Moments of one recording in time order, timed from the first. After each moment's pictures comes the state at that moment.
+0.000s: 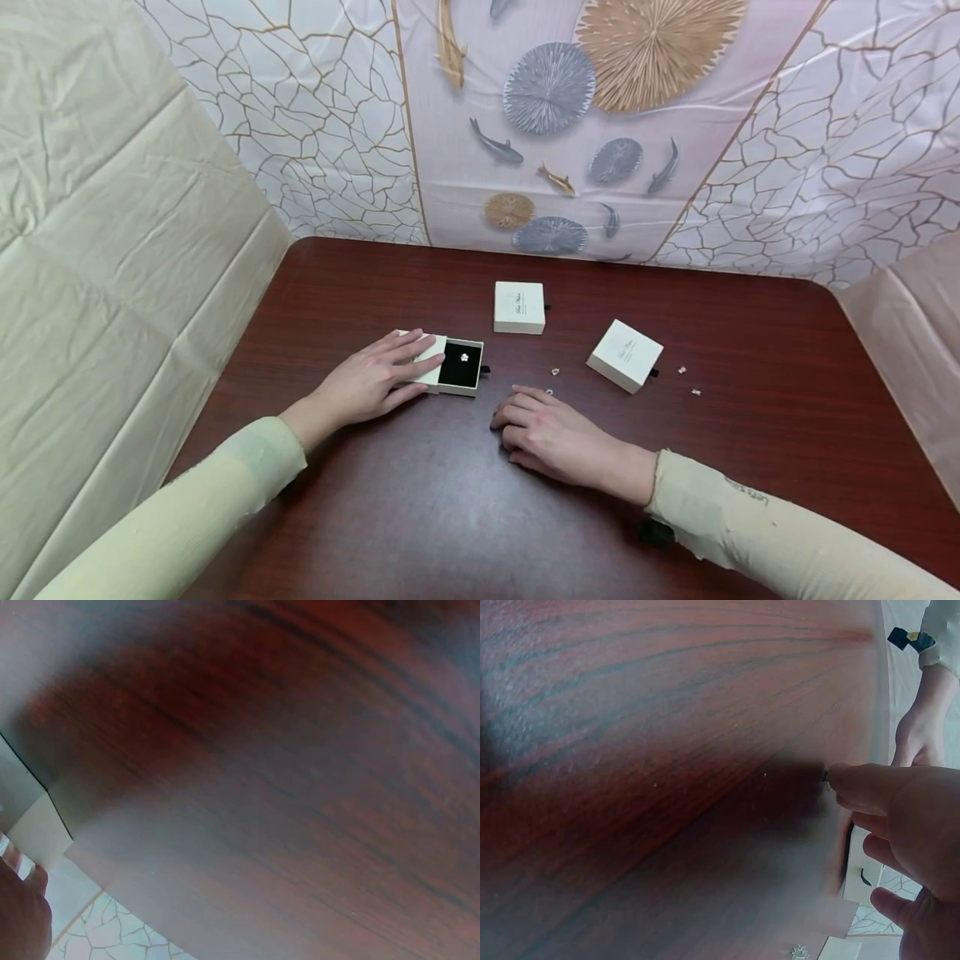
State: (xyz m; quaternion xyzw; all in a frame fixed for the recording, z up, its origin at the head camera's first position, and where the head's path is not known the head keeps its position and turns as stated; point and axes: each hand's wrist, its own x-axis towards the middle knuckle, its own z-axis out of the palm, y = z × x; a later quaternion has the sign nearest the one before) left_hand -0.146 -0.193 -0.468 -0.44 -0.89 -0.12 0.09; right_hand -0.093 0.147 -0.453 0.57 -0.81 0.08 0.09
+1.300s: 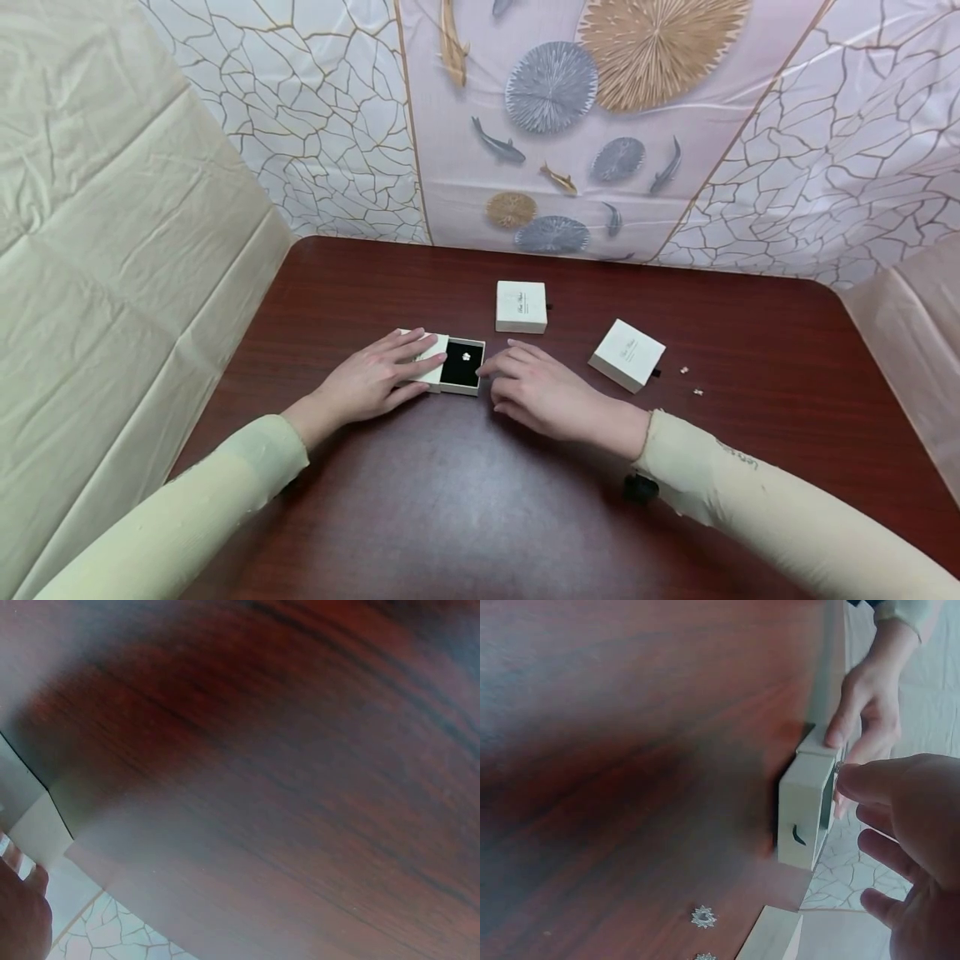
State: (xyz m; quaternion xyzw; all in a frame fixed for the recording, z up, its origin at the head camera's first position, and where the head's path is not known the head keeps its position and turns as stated) left_hand -0.147 -0.193 -0.467 -0.43 -0.89 -0.11 0.08; right_hand -0.127 0.129 -0.416 0.53 -0.83 0.12 0.07
